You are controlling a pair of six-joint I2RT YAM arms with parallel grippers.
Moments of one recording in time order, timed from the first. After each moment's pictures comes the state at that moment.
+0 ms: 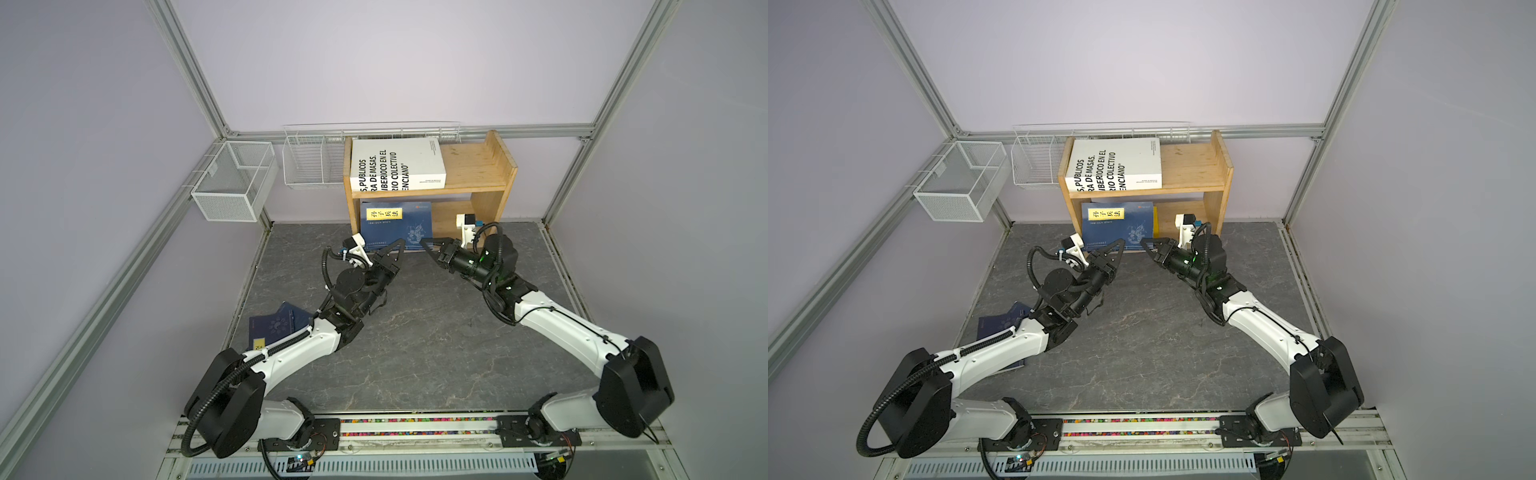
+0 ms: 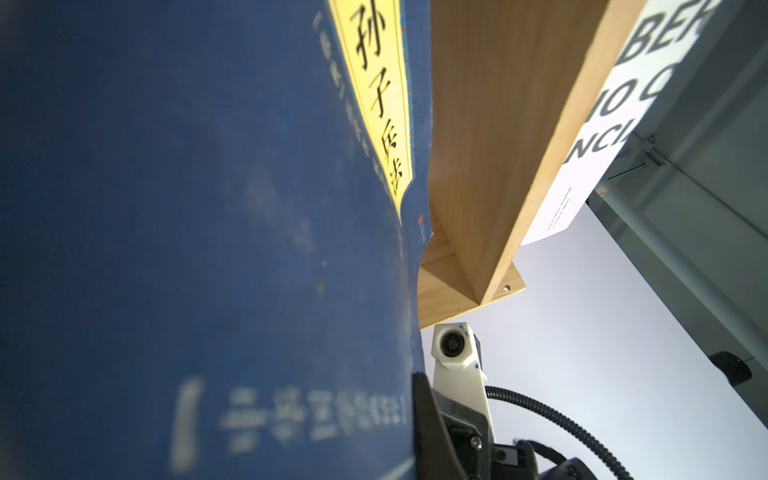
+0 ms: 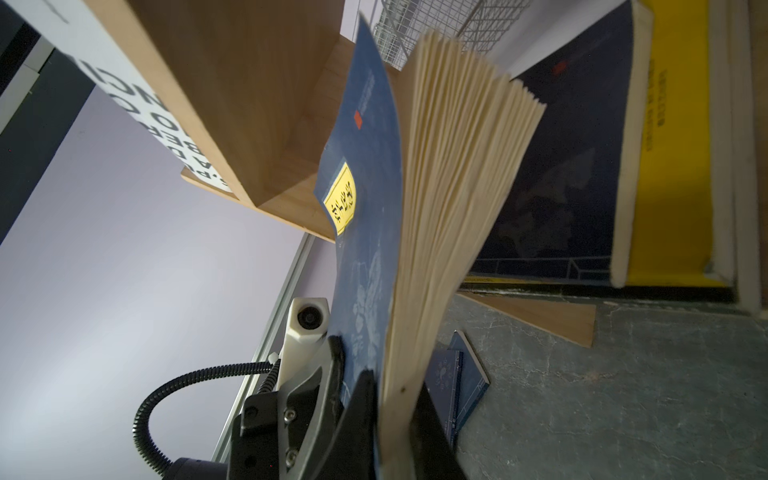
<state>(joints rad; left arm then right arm) -0.73 1.35 0.78 0.75 -0.06 -1.21 0.55 1.42 1.03 0.39 -0.44 1.10</state>
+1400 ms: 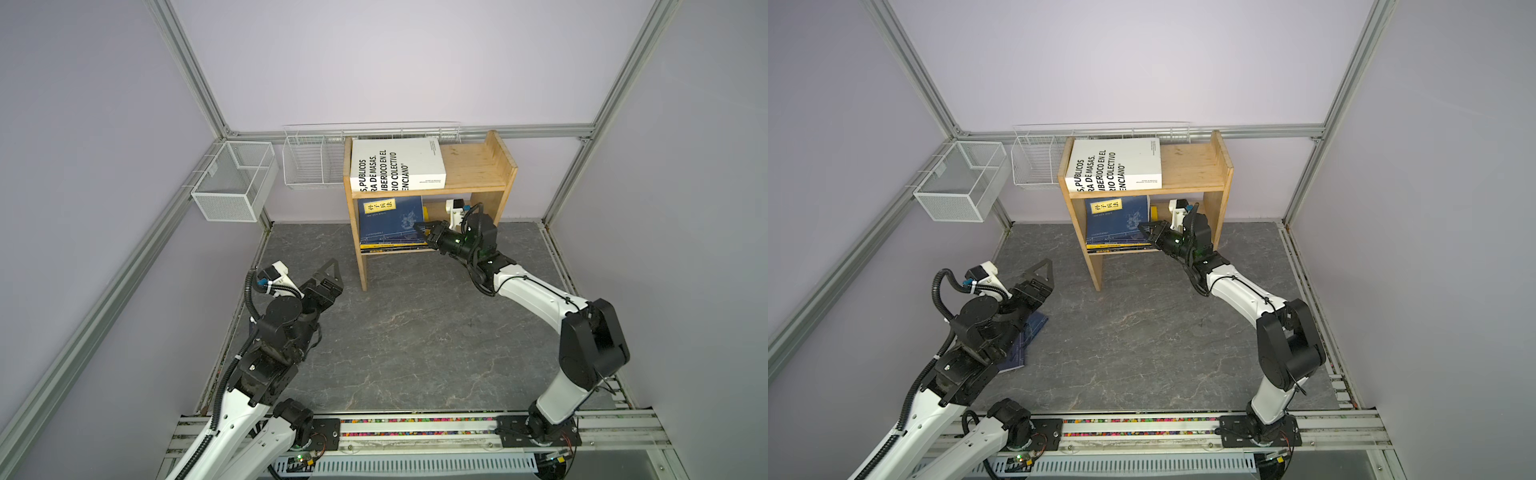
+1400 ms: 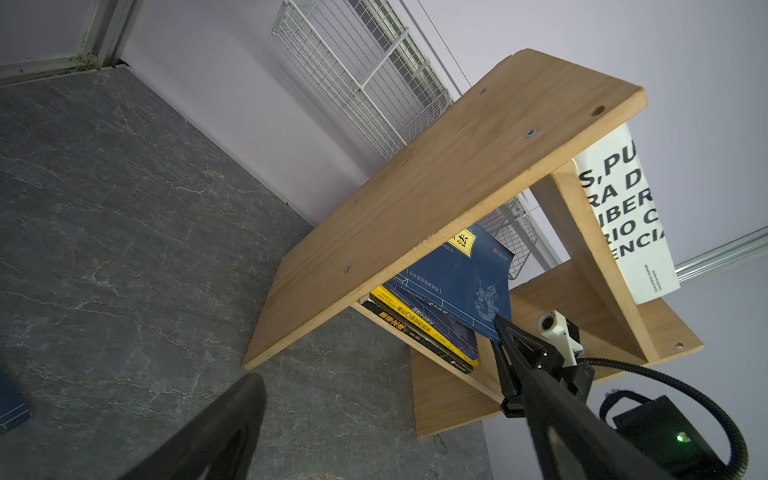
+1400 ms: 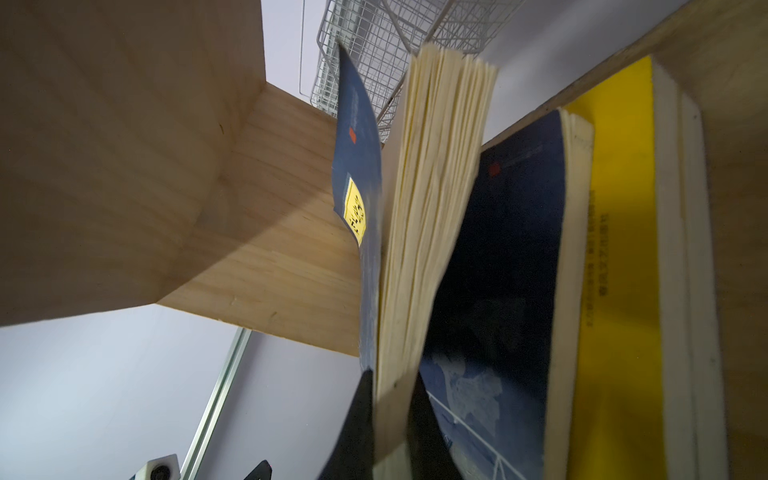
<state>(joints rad) -0.55 0.65 0.77 -0.24 -0.34 -0.91 0.48 1.71 1.28 0.33 -0.46 1.06</state>
